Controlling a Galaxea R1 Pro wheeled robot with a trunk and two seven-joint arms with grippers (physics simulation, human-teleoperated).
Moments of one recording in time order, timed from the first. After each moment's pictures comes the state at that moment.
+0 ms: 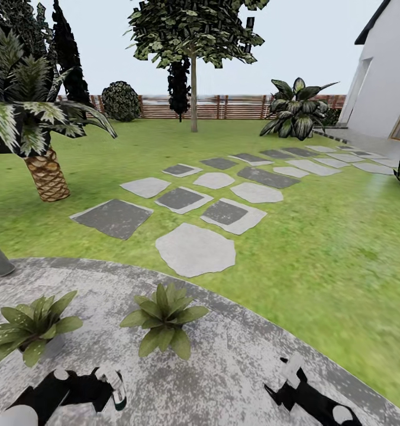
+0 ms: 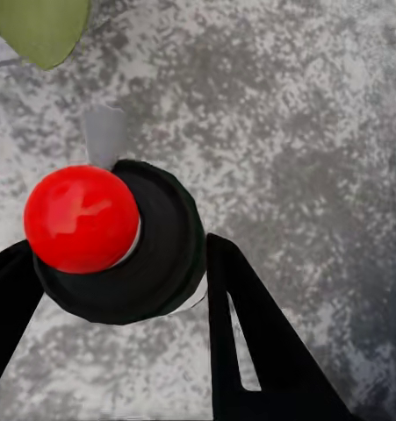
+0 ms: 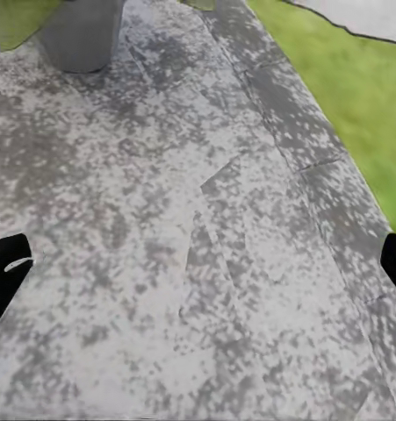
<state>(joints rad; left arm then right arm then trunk) -0.58 0.21 0.26 -0.28 -0.72 -0.09 -0.80 -0.37 -0.11 -0.34 -0.50 0.69 -0.47 0.53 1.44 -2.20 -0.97</state>
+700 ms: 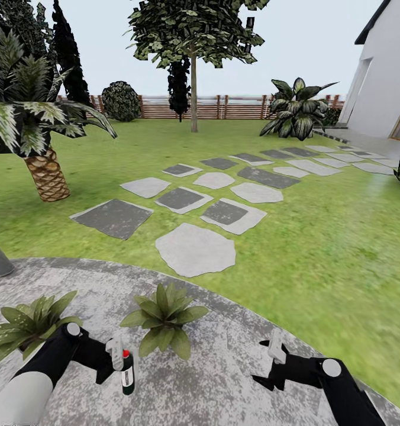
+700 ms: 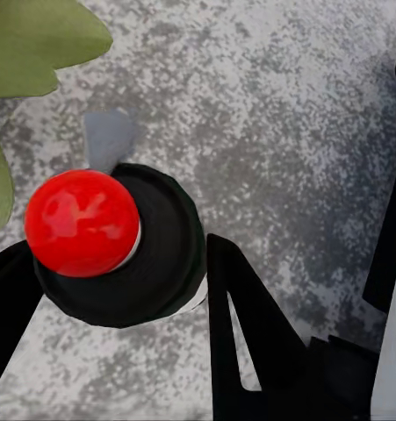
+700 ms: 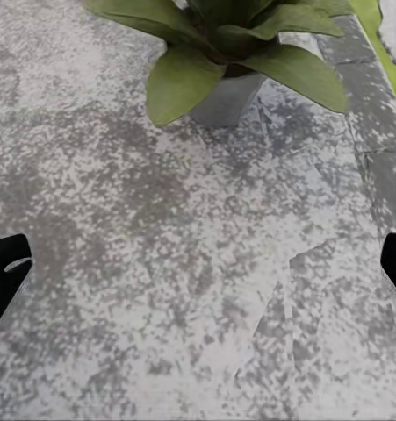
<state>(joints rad) -0.64 0.17 0.25 -0.62 -0.95 -0.06 -1.33 -0.40 -0.05 -0.34 -0.86 0.74 -0.28 1.08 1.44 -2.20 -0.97</state>
